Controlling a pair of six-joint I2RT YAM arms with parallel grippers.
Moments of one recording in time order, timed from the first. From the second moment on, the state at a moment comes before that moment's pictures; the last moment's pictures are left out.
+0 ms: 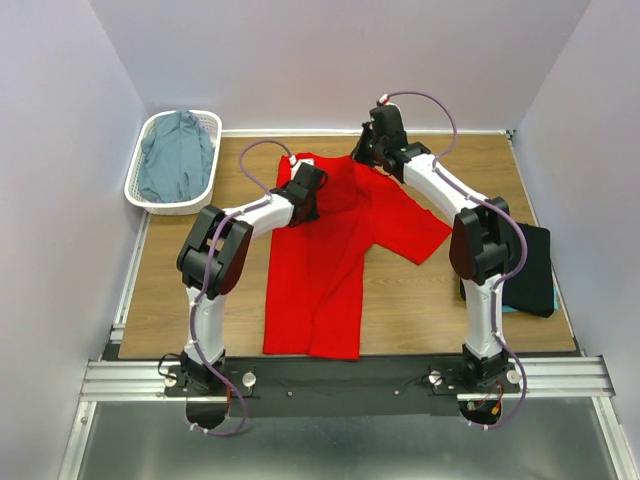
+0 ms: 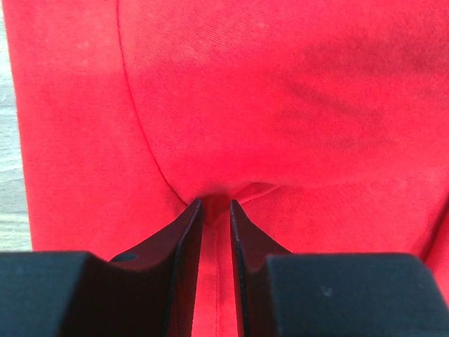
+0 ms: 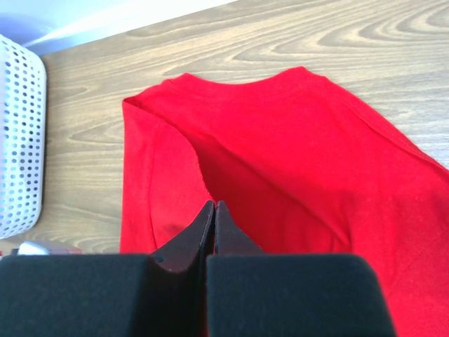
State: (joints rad) left arm -0.51 2.03 1.39 -0.23 -0.23 -0.48; right arm 0.43 2.13 1.86 -0.29 0.04 0.56
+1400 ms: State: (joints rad) left arm -0.51 1.94 1.37 -0.23 -0.19 -0.47; right arm 0.44 2.09 1.93 -0.31 0.03 0.57
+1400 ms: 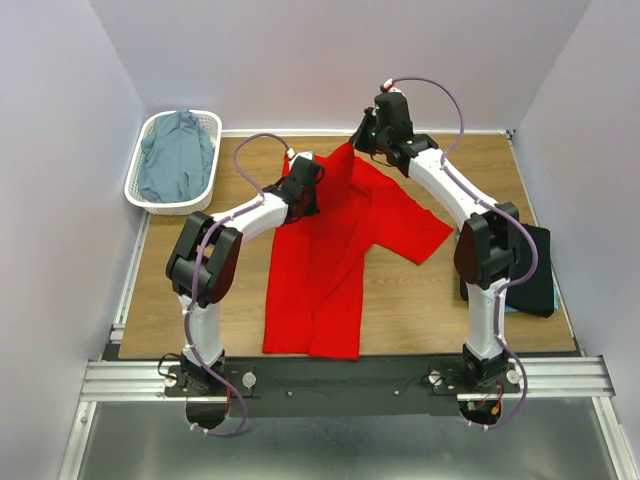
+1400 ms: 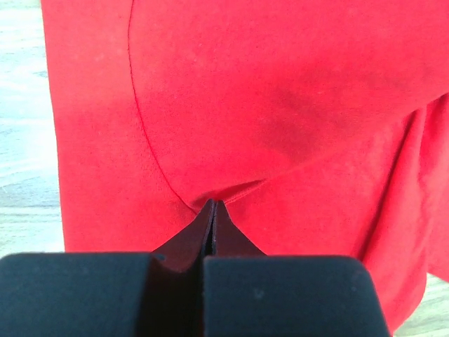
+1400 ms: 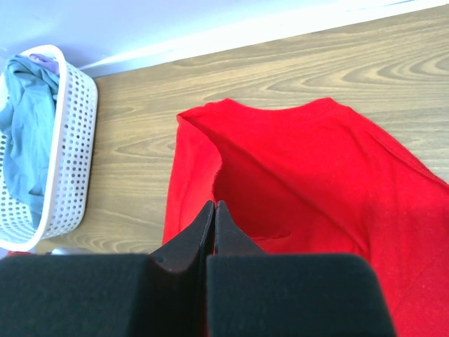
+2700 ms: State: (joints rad) left arm -0.55 1.90 1.30 -0.18 -0.09 -0.46; right arm 0.44 2.02 1.81 -0.35 0.19 0.57
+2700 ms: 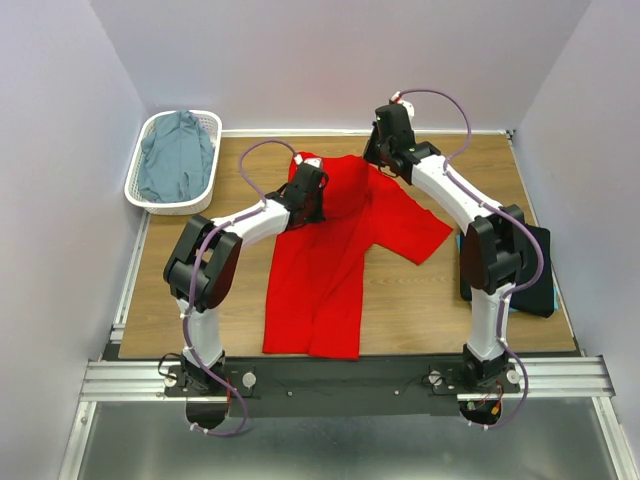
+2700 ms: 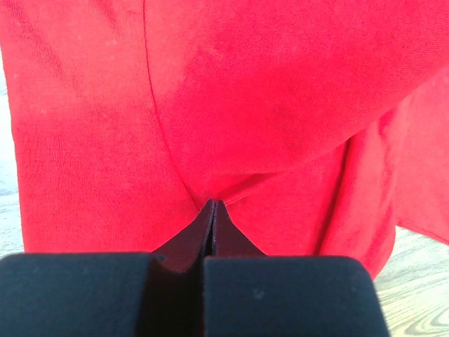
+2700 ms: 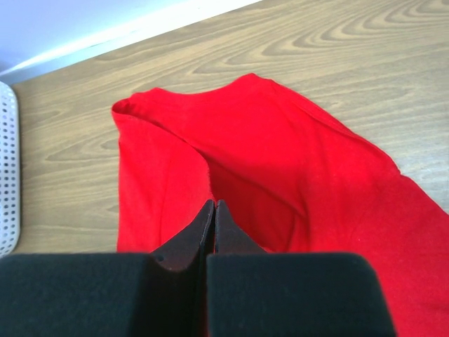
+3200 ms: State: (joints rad) left arm -0.55 1.90 1.29 -0.17 -0.05 -0.44; right arm 0.44 2.06 1.80 -0.36 0.25 0.55
